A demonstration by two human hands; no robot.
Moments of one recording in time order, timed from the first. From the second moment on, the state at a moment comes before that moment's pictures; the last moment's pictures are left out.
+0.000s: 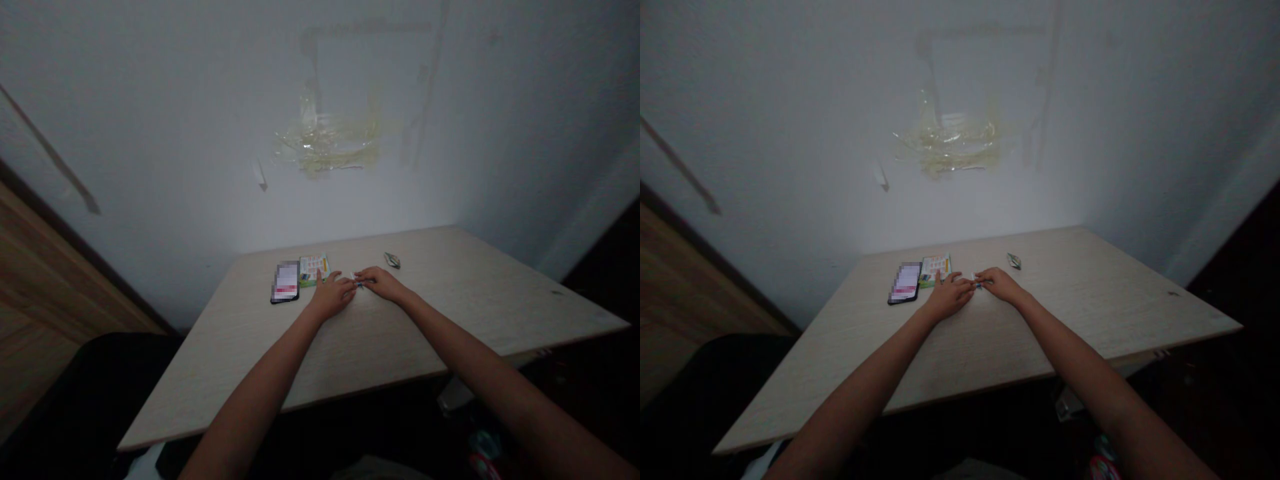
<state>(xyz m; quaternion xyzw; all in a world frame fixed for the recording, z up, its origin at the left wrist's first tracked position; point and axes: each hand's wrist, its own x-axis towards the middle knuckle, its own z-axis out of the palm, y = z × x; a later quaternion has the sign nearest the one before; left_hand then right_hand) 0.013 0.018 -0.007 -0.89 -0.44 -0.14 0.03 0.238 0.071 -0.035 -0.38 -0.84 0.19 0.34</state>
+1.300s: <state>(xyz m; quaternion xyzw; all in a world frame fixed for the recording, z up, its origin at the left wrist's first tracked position) 0.013 0.016 -0.011 -0.89 -0.44 -0.11 -0.01 0.241 0.076 -0.037 -0.38 -0.82 0.24 0.35</state>
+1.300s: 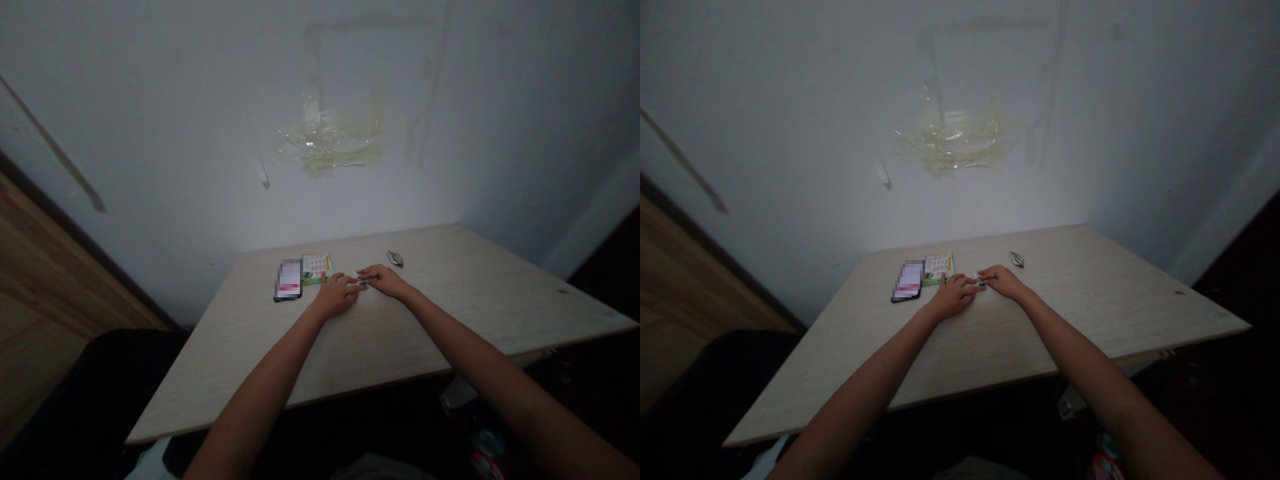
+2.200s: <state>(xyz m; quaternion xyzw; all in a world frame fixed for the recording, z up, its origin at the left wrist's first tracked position) 0.013 0.014 -0.006 -0.86 -0.49 -0.15 0.03 0.238 0.067 -0.031 -0.37 -0.85 0.18 0.33</state>
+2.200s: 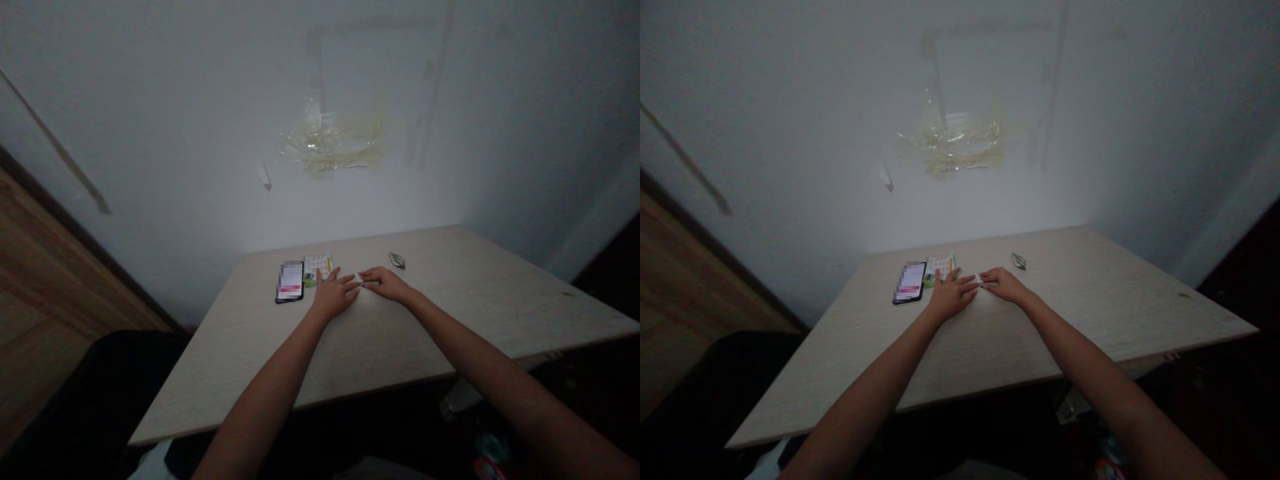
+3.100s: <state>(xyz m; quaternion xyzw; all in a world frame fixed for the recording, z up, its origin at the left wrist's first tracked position) 0.017 0.036 -0.013 -0.81 -0.56 -0.15 0.04 0.240 0.070 -0.036 -0.38 -0.84 0.21 0.33</state>
